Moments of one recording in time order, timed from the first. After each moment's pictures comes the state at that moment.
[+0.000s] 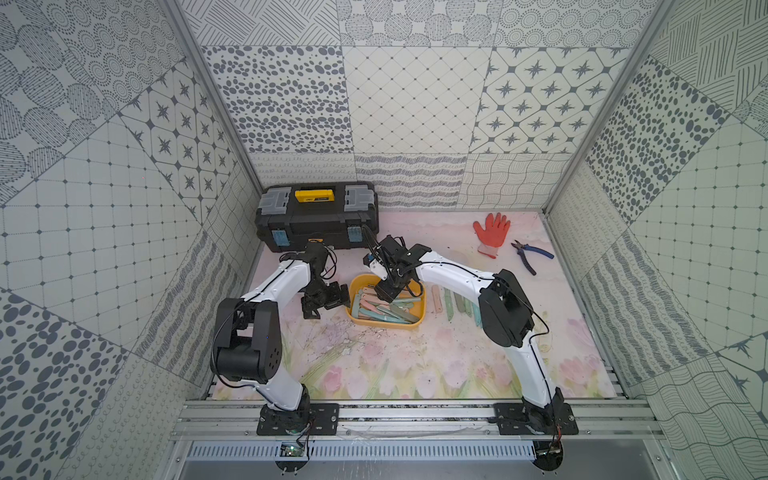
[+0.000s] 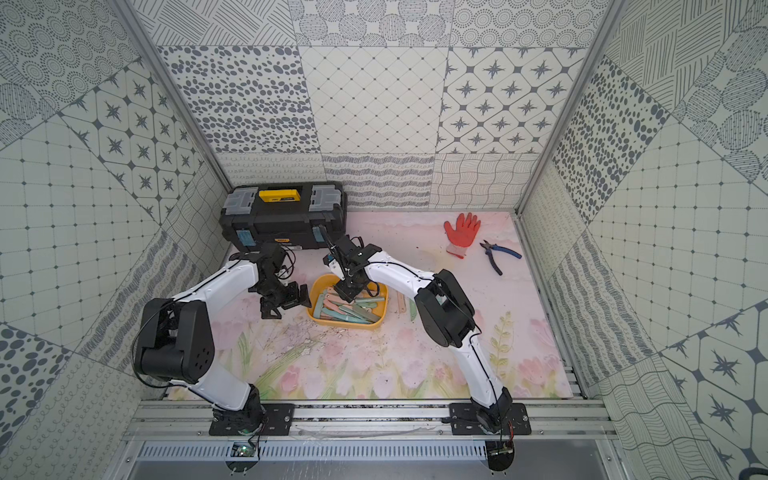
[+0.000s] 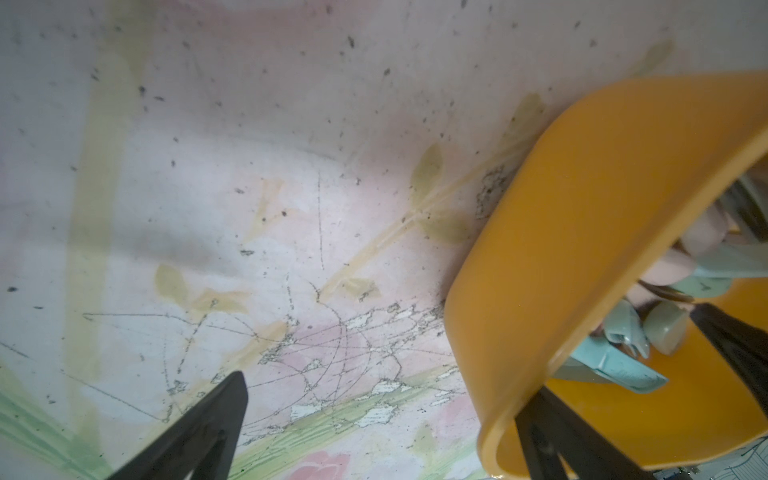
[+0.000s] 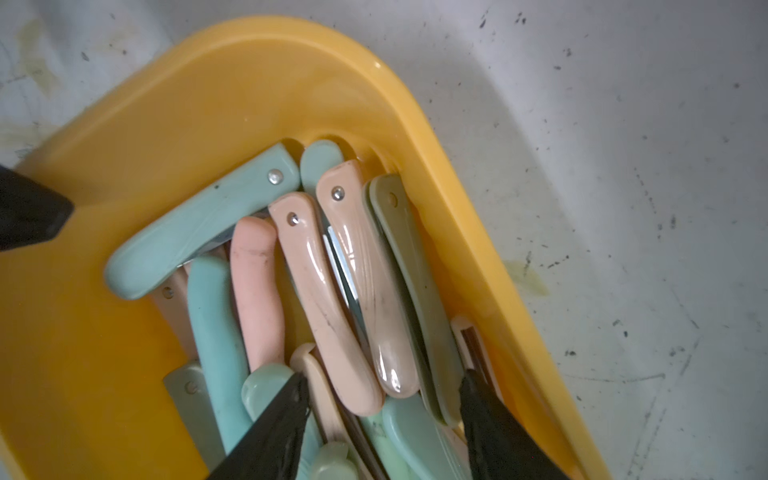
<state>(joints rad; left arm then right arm) -0.12 1.62 1.09 -0.99 0.22 -0.37 0.83 2.24 1.88 -0.83 -0.10 -0.12</state>
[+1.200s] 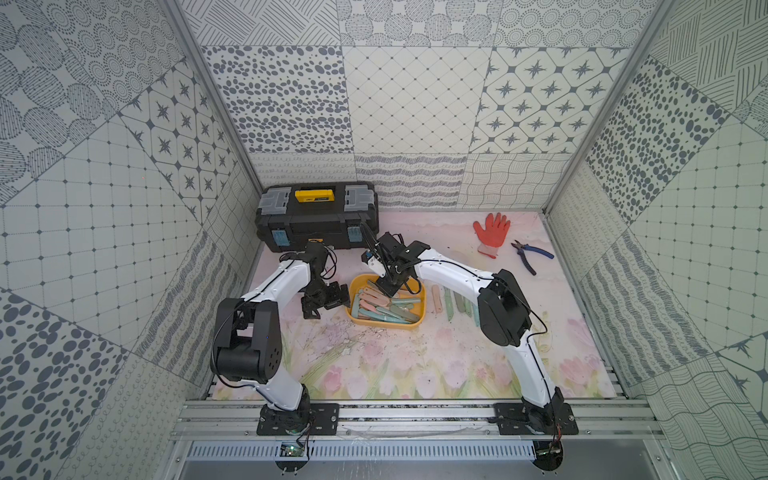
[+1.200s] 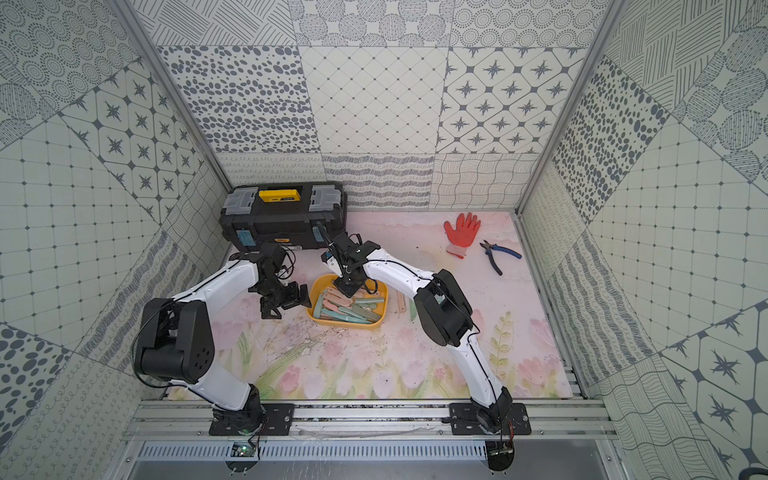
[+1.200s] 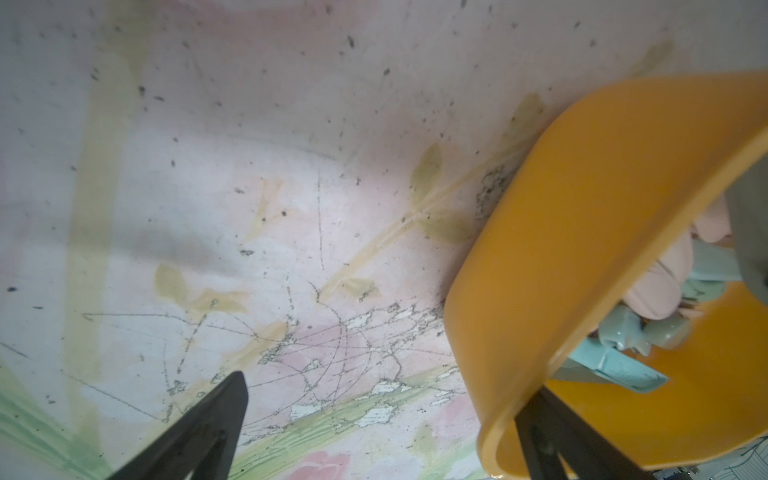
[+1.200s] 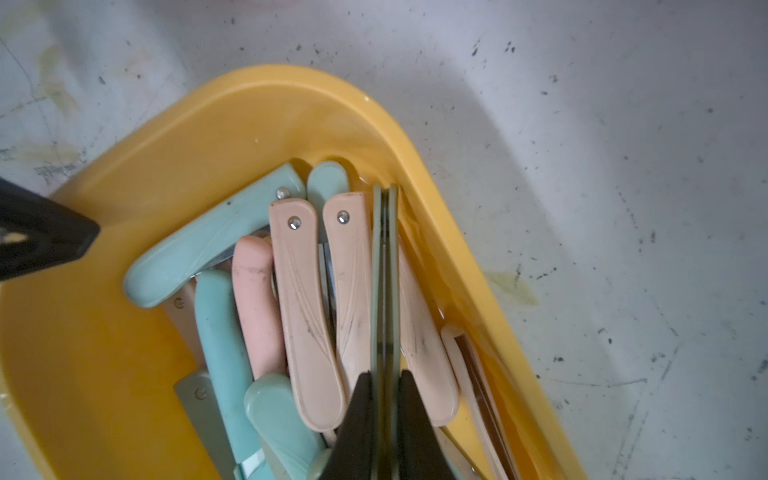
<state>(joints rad) -0.12 1.62 1.09 -0.99 0.22 -0.37 0.83 2.22 1.94 -0.86 -0.11 -0.12</state>
